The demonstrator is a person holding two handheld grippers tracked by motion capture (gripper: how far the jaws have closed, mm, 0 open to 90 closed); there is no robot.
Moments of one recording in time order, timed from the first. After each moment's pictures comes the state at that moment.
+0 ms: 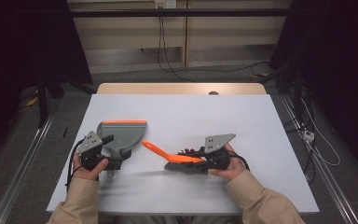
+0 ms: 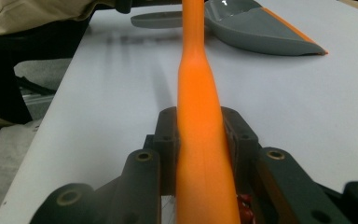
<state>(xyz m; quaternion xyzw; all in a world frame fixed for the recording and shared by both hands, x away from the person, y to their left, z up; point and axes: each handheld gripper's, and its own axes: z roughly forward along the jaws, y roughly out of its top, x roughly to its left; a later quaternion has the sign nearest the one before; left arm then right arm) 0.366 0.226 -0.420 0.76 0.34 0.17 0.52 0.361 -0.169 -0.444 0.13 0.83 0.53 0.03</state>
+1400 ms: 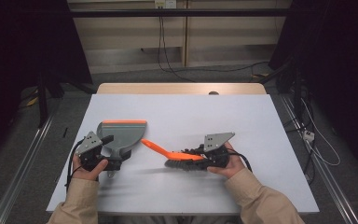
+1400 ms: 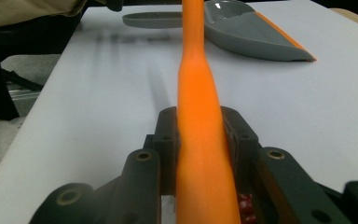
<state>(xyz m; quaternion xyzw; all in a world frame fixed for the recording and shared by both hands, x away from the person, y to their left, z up) 0.365 0.226 -0.419 0.76 0.34 0.17 0.52 0.367 -0.168 -0.443 0.12 0.84 0.53 0.05</state>
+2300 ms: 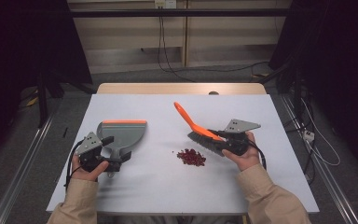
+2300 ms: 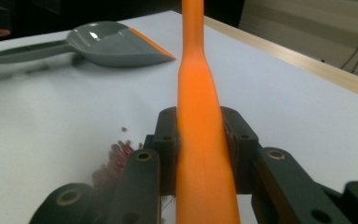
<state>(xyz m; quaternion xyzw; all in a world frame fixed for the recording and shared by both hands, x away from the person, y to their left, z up) 0.362 0.226 -0.417 0.77 0.33 0.16 0.52 0.380 -0.226 -0.424 0.30 0.78 0.52 0.17</state>
